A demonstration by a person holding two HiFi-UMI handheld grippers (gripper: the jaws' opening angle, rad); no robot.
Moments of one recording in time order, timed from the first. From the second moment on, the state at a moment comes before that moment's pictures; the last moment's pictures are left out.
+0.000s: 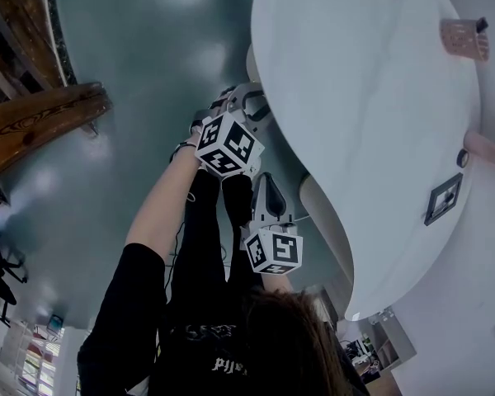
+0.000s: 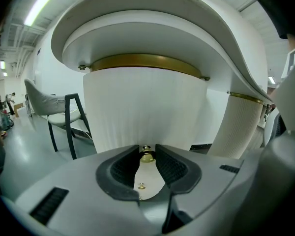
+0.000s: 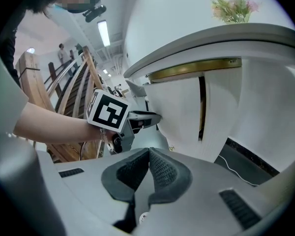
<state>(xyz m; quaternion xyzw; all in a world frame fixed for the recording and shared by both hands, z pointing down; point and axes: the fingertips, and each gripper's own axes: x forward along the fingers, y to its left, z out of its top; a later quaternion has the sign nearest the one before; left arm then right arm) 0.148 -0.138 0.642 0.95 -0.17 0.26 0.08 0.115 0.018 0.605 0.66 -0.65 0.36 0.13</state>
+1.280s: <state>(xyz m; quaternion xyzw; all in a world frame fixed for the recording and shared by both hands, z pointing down) 0.166 -0.149 0.643 0.96 -0.15 0.21 0.09 0.112 -0.017 0.609 0.67 -0.64 0.35 0.12</state>
